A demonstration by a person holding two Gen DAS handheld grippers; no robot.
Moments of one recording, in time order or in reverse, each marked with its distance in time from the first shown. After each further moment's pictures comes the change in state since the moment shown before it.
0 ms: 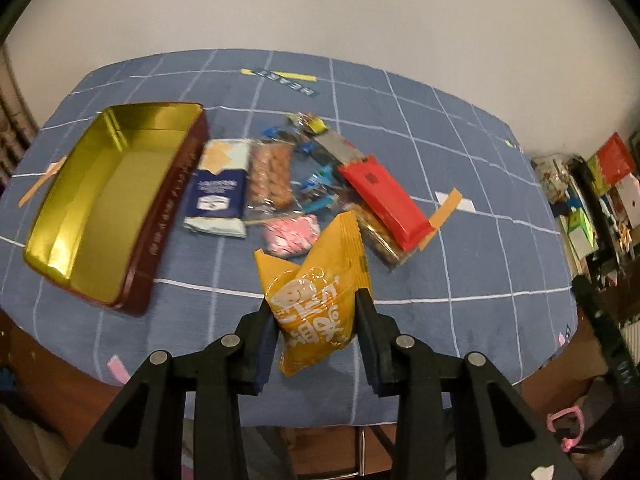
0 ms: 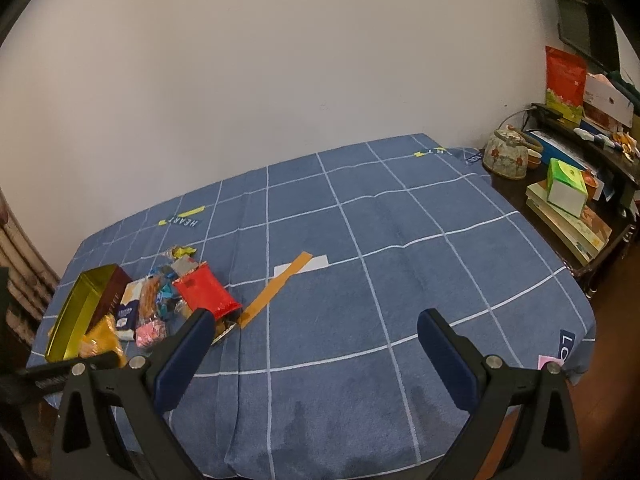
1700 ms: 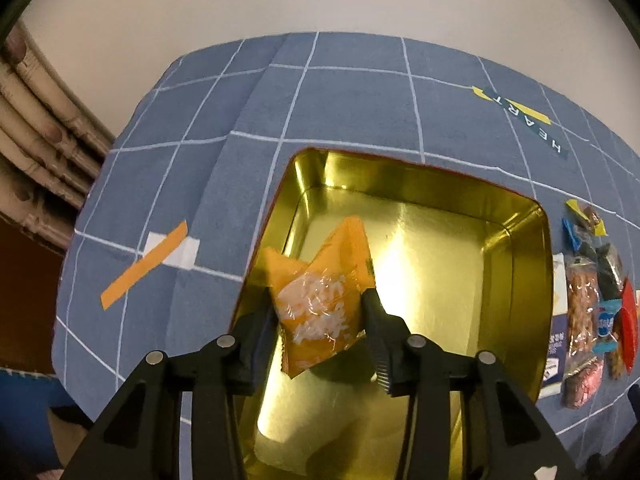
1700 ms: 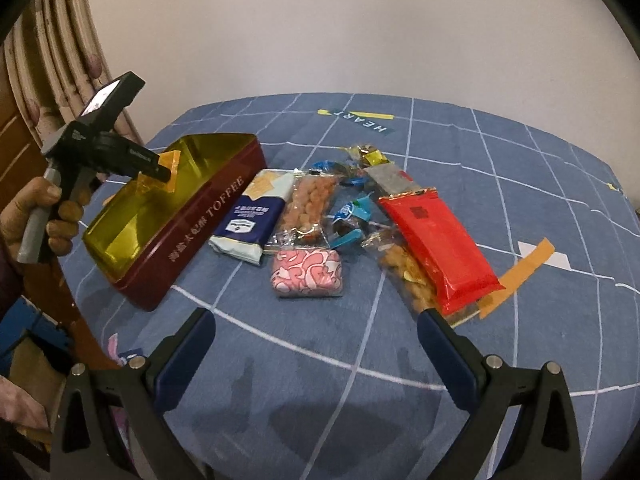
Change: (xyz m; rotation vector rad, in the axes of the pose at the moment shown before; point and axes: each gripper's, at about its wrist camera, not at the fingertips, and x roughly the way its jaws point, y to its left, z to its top) left arm 0.082 0.233 0.138 -0.021 0.092 0.340; right arm 0.101 0.182 -0.056 -0.412 0.226 0.314
